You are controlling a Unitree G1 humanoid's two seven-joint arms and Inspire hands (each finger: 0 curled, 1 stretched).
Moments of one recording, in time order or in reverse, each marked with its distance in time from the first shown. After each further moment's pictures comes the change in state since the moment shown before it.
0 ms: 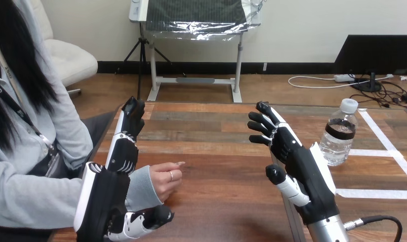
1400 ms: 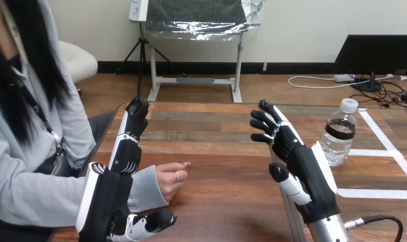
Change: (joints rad) left arm 0.000 0.000 -0.010 0.000 0.022 -0.017 0.020; right arm 0.000 0.000 0.001 -0.009 -0.001 0.008 -0.010
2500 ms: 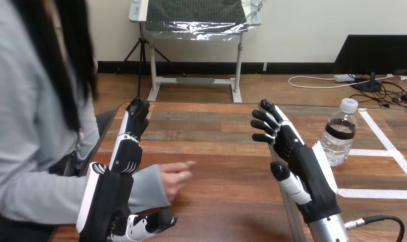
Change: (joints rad) left arm 0.000 0.000 -0.005 0.000 0.001 -0.008 0.004; right arm 0.000 -0.004 -0.001 0.000 -0.040 0.000 -0.053
